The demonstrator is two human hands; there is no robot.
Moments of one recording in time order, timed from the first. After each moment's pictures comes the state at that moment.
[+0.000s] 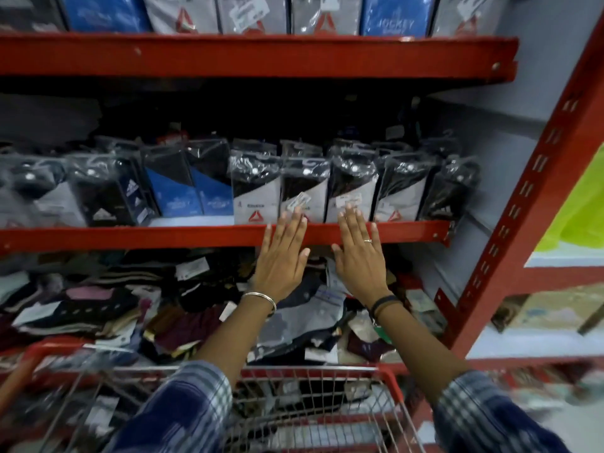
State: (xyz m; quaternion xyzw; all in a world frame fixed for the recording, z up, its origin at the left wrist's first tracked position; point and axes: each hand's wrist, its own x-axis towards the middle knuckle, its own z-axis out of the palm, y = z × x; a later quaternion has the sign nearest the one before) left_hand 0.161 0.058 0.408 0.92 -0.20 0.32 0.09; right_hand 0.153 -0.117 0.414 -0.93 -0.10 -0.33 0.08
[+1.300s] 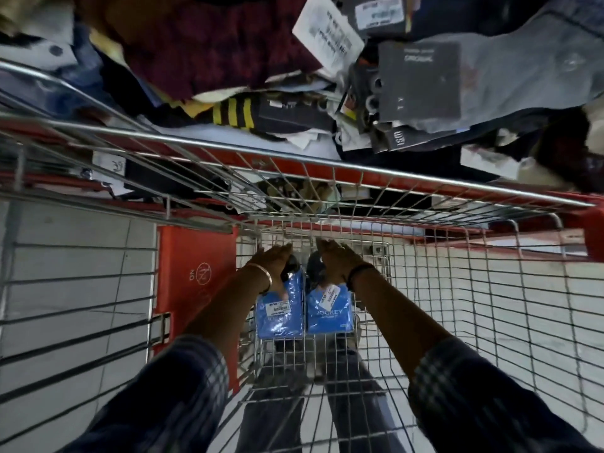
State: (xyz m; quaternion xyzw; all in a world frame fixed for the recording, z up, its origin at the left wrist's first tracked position) left_hand 0.036 0.239 -0.057 0.87 -0.12 -0.47 0.11; right_hand 0.063 0.064 -0.040 -0.87 -0.19 0.45 0.05
